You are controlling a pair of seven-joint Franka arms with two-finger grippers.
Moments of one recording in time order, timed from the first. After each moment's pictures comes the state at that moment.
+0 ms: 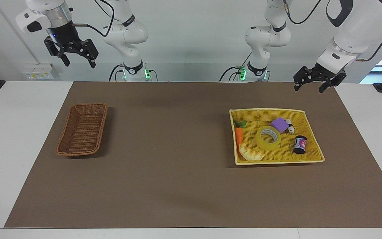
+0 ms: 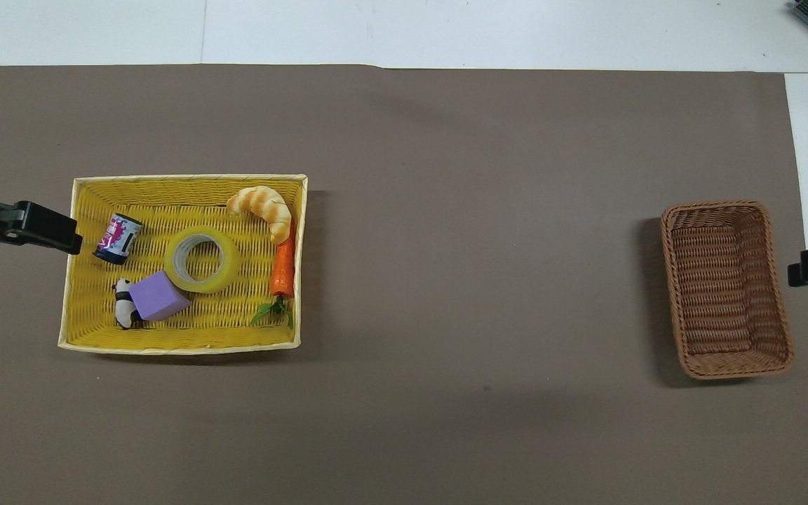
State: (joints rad) left arm -0.13 0.04 0.06 -1.50 -0.04 1.45 0.04; right arm 0.11 -0.12 -0.14 -1.53 -0.03 1.39 0.08
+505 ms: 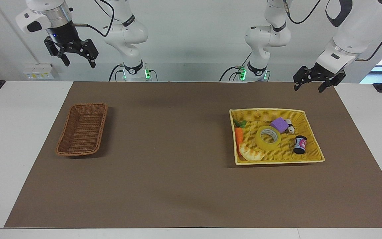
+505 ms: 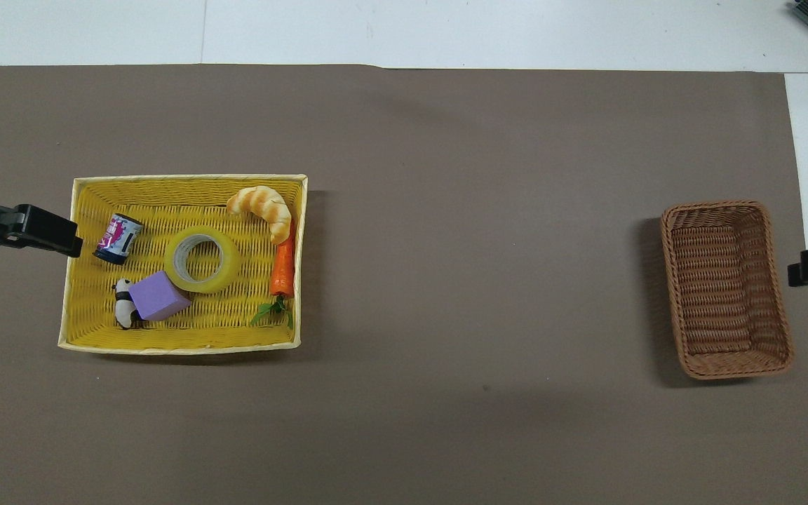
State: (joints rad) left arm -0.13 0.03 0.06 -1.51 -0.04 1.45 0.04; right arm 0.11 -0.12 -0.14 -1.53 -0.03 1.39 0.08
